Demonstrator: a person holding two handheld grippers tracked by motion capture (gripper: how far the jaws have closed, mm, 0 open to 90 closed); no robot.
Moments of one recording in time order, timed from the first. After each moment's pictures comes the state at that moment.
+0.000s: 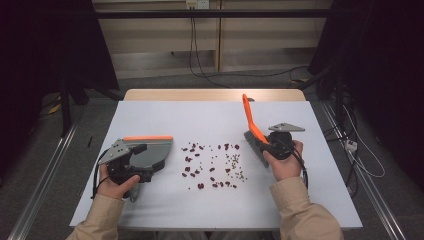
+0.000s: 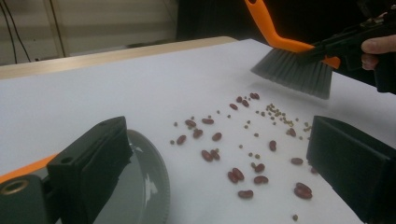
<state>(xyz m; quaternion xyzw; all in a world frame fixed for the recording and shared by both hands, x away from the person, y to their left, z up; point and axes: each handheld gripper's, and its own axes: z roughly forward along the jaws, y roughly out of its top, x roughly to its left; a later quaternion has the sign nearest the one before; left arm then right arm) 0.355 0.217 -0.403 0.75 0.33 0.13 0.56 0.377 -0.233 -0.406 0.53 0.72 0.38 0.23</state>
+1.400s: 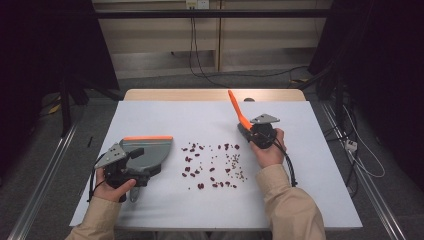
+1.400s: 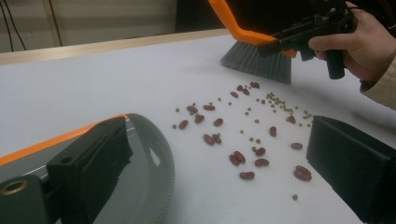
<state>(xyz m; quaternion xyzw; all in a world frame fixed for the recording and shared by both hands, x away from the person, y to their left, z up) 0.353 0.227 -0.411 0.75 0.33 0.13 0.55 0.430 -0.202 -0.429 0.48 0.76 0.33 0.29</state>
